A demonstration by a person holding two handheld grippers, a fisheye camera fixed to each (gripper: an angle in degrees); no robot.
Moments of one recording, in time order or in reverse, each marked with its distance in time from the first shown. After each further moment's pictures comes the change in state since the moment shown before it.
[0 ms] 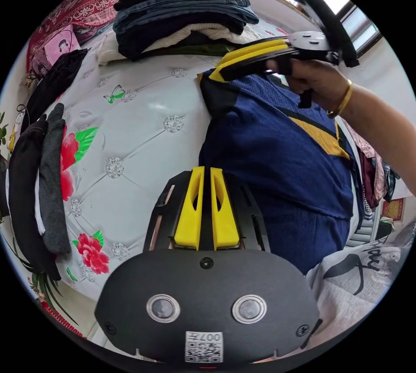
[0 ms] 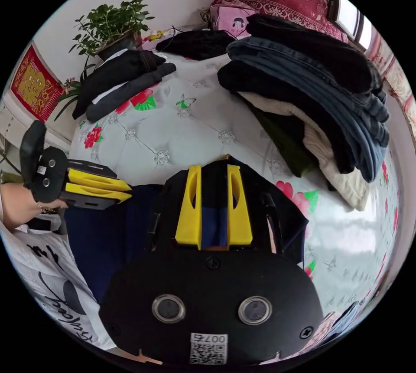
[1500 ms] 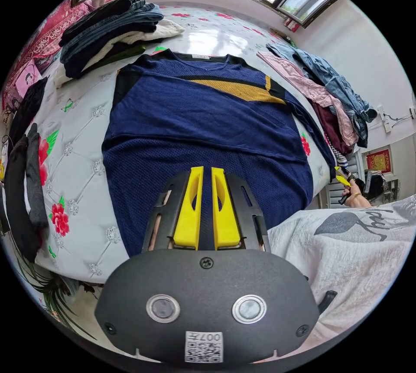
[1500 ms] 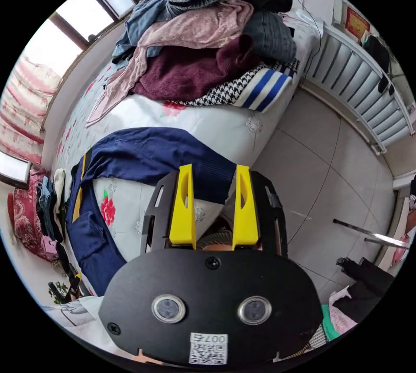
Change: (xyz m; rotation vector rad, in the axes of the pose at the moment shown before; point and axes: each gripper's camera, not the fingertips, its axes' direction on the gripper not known) left arm 0.074 0.173 -0.111 -0.055 0.115 0.241; right arm -0.119 0.843 -0.313 0.341 0.283 2.056
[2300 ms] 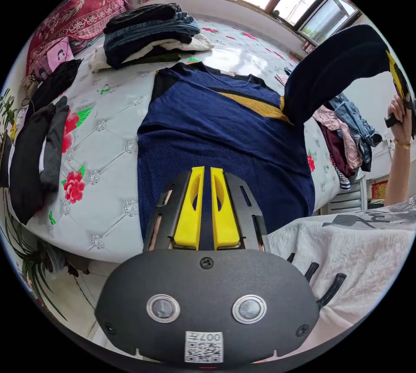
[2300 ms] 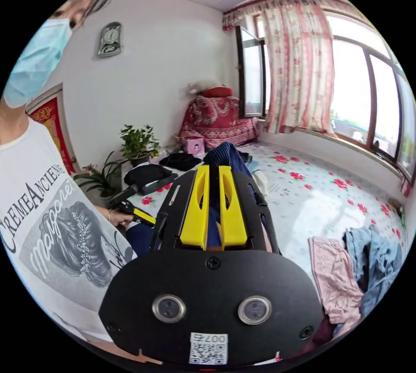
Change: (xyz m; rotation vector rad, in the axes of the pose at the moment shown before) left arm -0.014 0.060 -0.061 0.119 -0.046 -0.167; right arm -0.441 0.292 -0.257 0.202 -0.944 -1.634
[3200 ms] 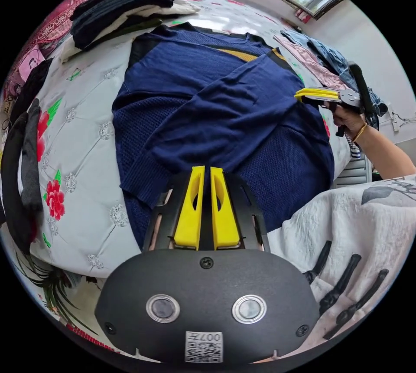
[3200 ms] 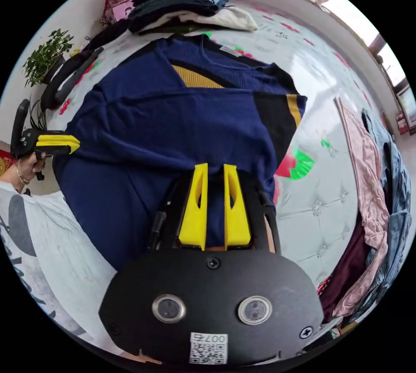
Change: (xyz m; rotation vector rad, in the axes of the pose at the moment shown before) left arm 0.022 -0.008 0.063 -0.203 0.077 0.126; right arm 0.037 0.229 0.333 -0.880 0.380 0.404
